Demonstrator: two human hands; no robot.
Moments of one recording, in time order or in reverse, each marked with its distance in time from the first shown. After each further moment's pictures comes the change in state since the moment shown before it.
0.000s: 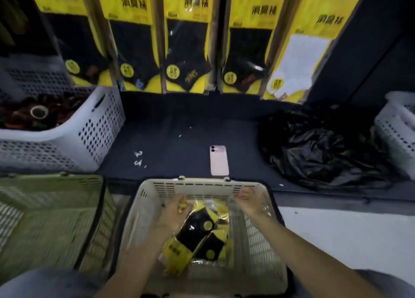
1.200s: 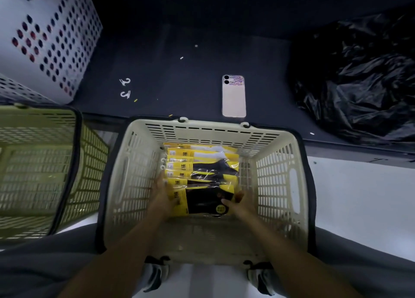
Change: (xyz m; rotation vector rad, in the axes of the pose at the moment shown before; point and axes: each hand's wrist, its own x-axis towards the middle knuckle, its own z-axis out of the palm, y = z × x) left_hand -0.004 -0.149 0.049 0.254 -0.055 -0.344; right_hand -0.018 0.169 0.088 -0.130 -0.257 0.417
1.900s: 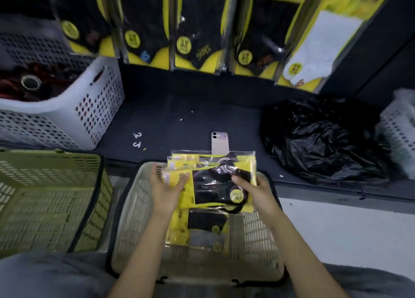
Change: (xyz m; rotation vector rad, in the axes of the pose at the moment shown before) left_hand -0.077 0.147 -0.104 -0.894 0.368 0.215; right_hand -0.148 -0.154 -0.113 0.528 -0.051 -0.472
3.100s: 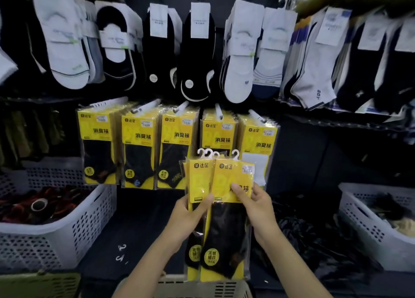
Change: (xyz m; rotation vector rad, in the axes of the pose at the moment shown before) left_hand -0.073 0.239 0.056 -0.048 -0.560 0.401; right_hand -0.060 -0.214 -0.013 0.132 0.049 -0.686
